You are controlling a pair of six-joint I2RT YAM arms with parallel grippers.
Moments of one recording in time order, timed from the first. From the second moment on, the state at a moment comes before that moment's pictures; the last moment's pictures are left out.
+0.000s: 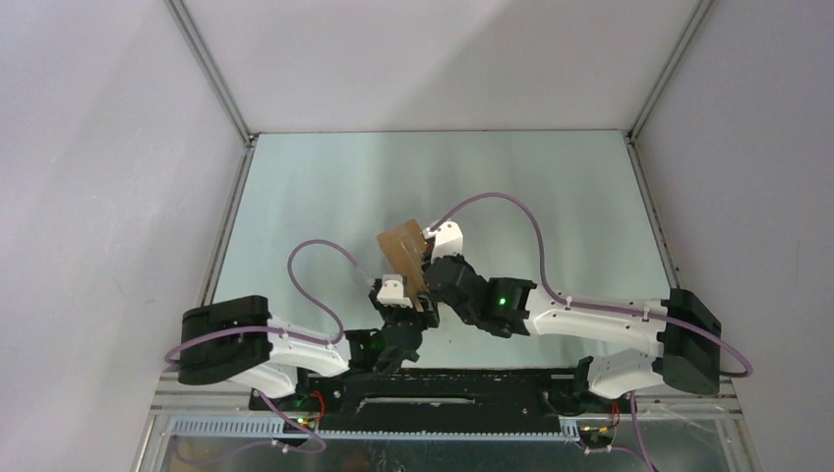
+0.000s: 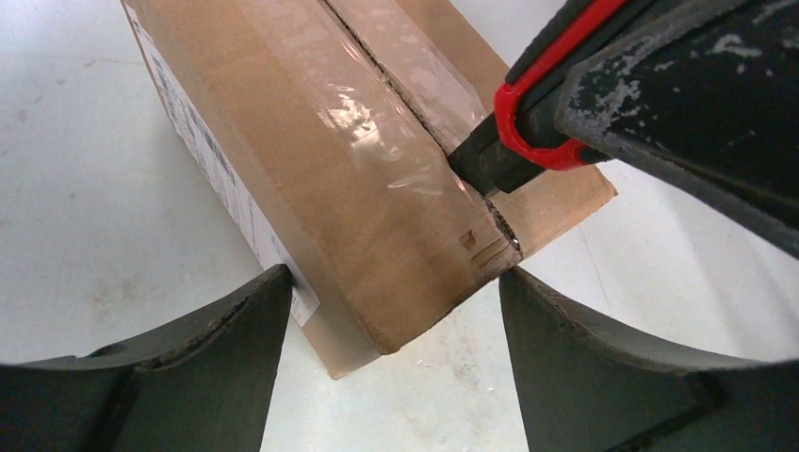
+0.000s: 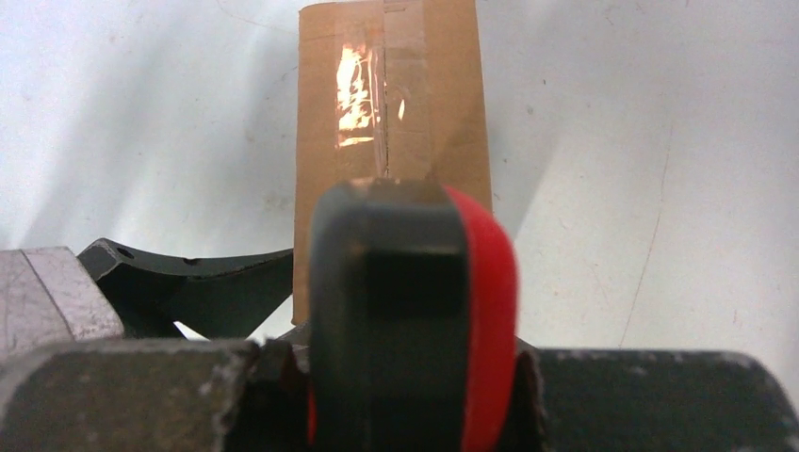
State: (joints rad) left arm -1.35 1.40 0.33 0.66 -1.06 -0.67; right arm 1.22 1.37 0.97 -0.21 0.60 0.52
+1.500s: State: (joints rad) left arm -1.29 1.31 0.14 0.98 -0.77 -0.44; right arm 1.14 1.35 0.95 -0.19 0.39 0.34
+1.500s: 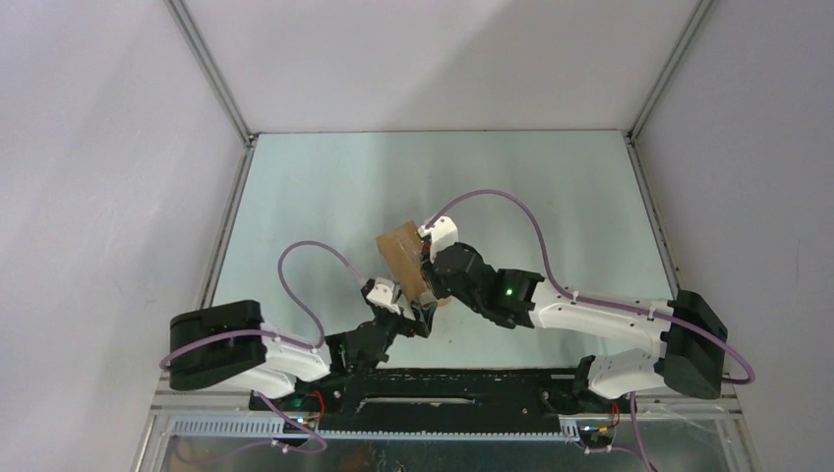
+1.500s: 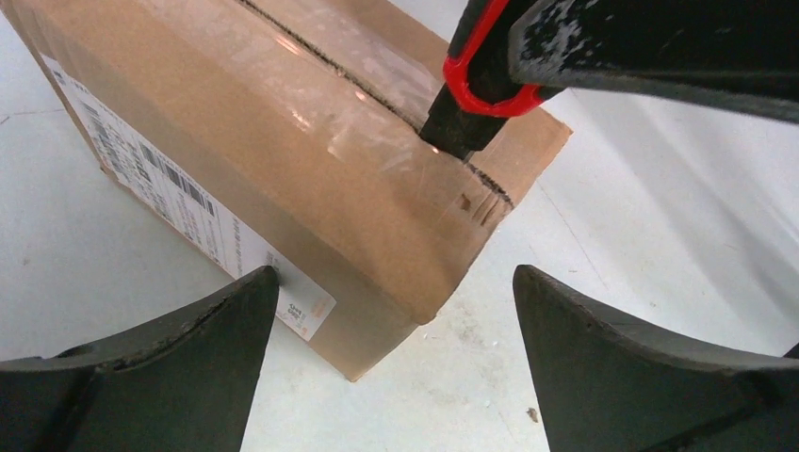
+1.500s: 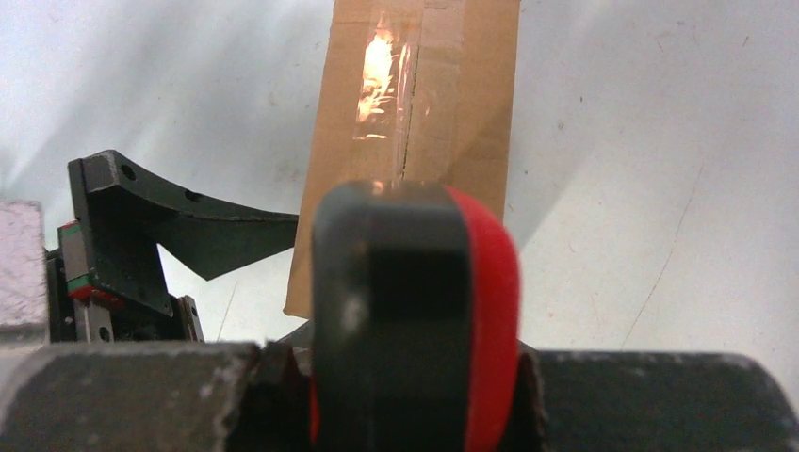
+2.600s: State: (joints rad) left arm -1.29 1.38 0.31 0.50 -0.92 -1.23; right arm 1.17 1.39 1.03 -0.29 0.49 0.45
